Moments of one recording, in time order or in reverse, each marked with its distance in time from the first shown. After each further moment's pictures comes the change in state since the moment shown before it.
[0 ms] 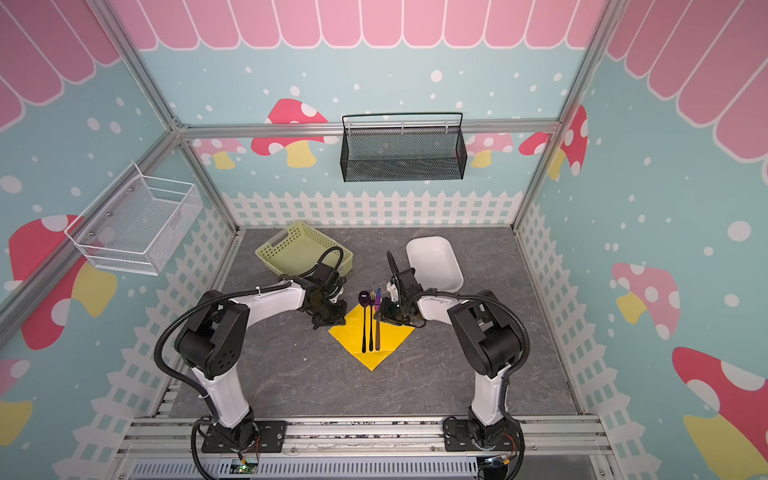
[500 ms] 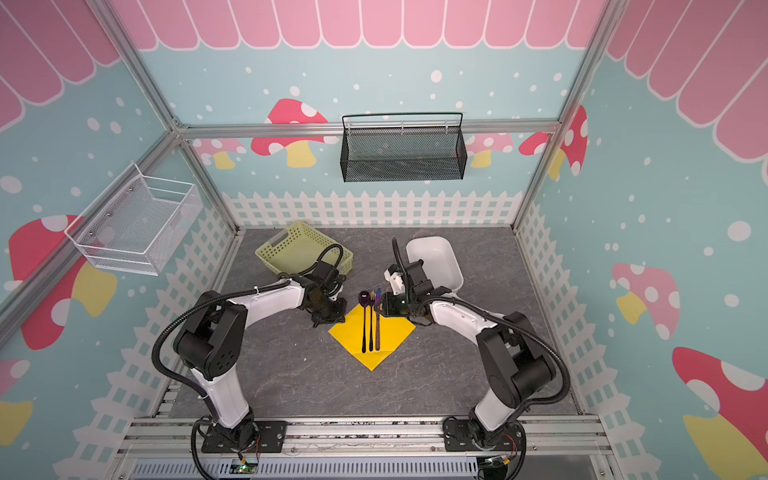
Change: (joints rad) left arm 0.000 -0.024 0.023 -0.021 -0.011 0.005; right arm 0.008 -0.272 -0.045 -0.054 -0.014 -0.242
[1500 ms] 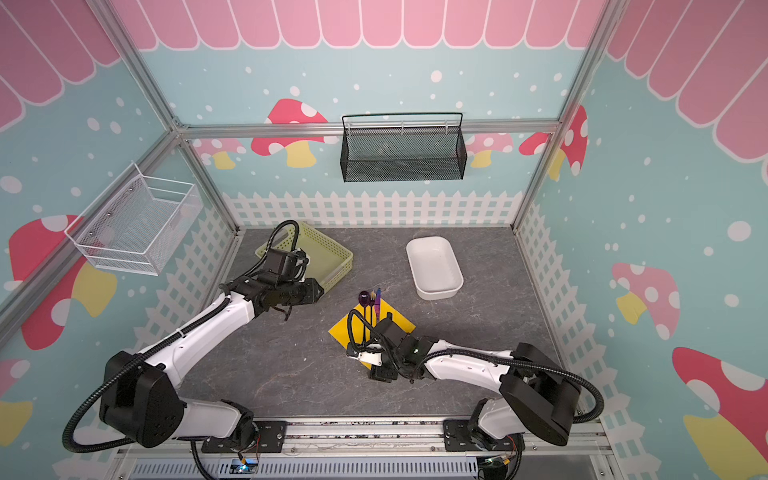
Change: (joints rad) left arm 0.099 -0.446 -0.112 0.039 -0.142 0.040; right arm 0.452 -0.184 -0.315 0.055 0.393 -0.931
